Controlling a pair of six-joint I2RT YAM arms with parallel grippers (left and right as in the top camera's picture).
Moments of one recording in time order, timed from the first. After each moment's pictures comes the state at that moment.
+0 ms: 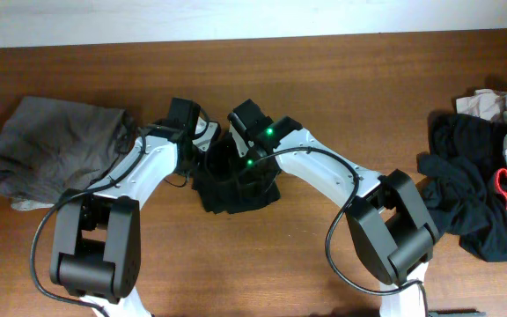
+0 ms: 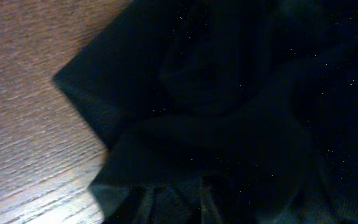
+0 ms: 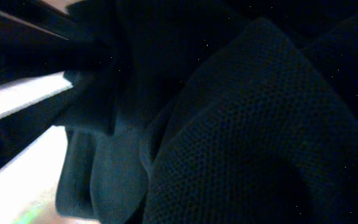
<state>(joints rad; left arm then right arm) -0.25 1.90 1.24 -0.67 0.23 0.01 0.62 2.05 1.54 -0.80 -0.28 0.29</state>
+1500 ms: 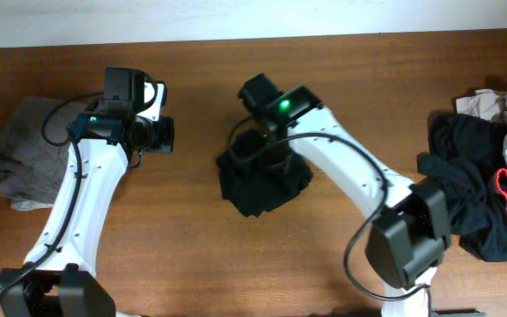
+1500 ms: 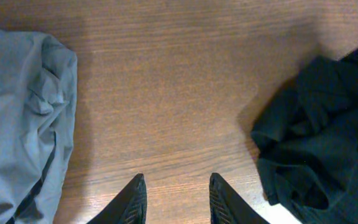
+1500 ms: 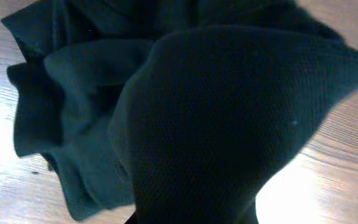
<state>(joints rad) -0.09 1.63 1.40 -0.86 0.04 0.01 0.59 2.01 1.77 -1.20 0.12 0.28</state>
